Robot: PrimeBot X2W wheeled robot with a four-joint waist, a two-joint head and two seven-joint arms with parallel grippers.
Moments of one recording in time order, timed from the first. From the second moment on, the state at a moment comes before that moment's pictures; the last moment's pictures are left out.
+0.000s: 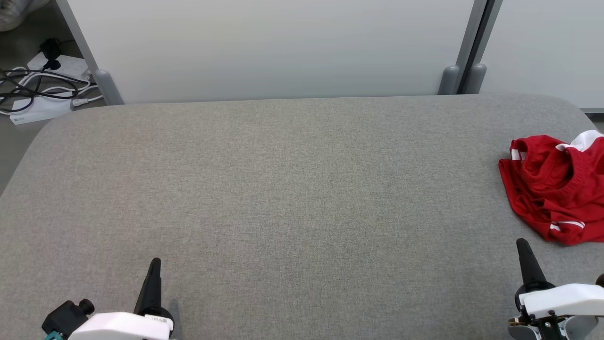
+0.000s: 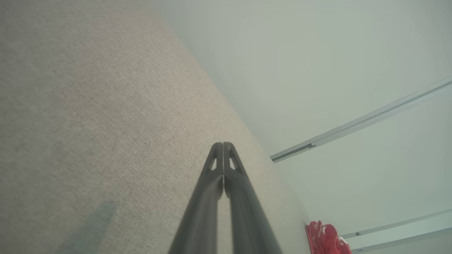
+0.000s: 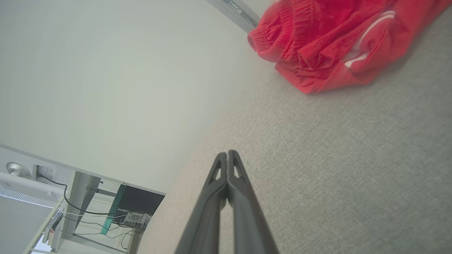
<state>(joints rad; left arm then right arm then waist) -0.01 0.03 0.04 0.33 -1.02 -0.10 -0.03 -0.10 -0.08 -0.05 0.37 1.08 0.12 -0.04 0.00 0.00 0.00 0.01</state>
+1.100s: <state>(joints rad) -0.04 0.03 0.07 0.29 -1.40 -0.11 0.06 -0.09 -0.06 -0.10 0.31 1.42 0.12 0.05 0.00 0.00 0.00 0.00</state>
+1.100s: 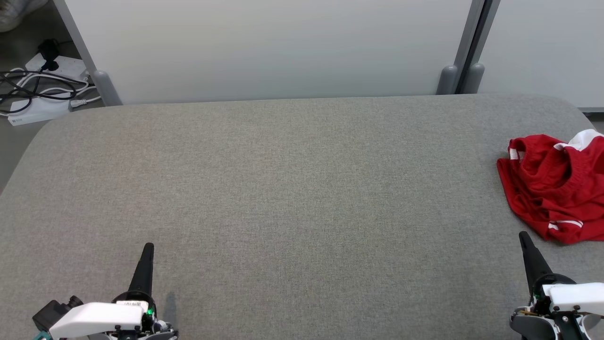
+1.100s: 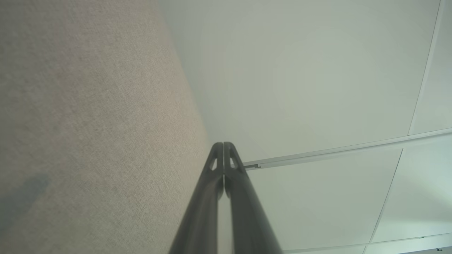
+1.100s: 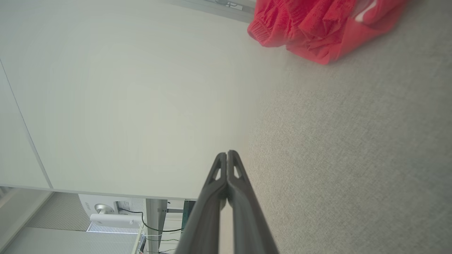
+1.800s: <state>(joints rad) -0.05 0.03 0.08 0.27 -1.60 -0.12 0.11 -0.09 -0.04 -0.13 0.28 1.60 0.12 0.11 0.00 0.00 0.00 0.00</state>
